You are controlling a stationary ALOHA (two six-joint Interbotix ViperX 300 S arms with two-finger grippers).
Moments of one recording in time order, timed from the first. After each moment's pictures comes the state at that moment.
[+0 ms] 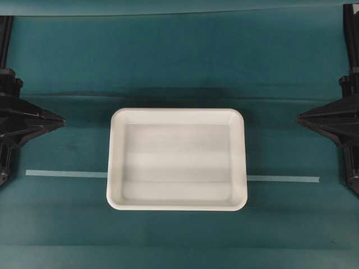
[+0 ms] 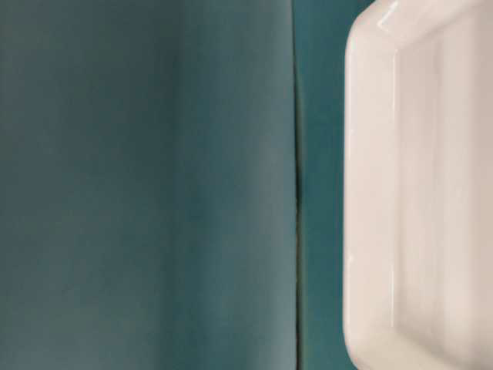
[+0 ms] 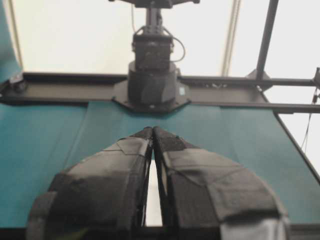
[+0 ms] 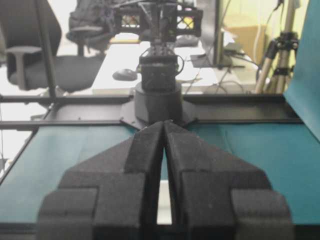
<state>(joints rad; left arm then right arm) 0.00 -0.99 1.17 0.00 -0.29 0.00 0.00 -0.99 1.17 0.00 -0.29 0.00</state>
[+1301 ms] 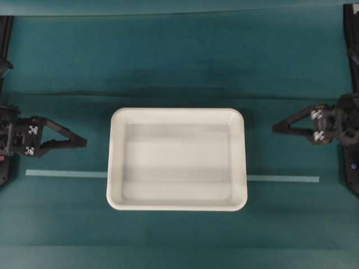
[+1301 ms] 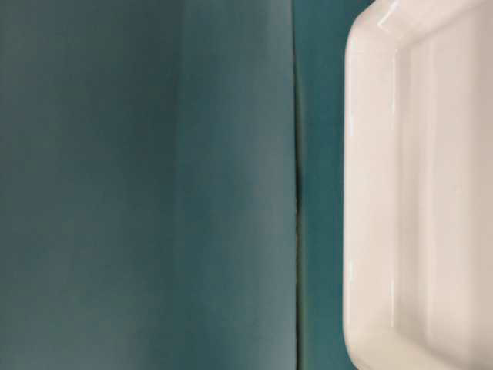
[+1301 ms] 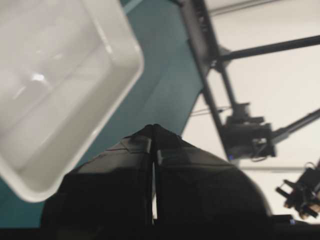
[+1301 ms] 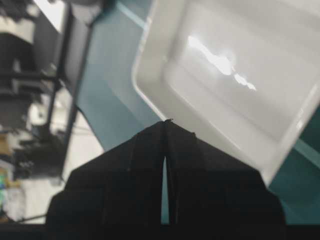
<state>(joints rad) -0.02 -0.83 1.11 0.02 0.03 -1.20 -0.10 -0.80 1.06 0.24 0.26 0.97</state>
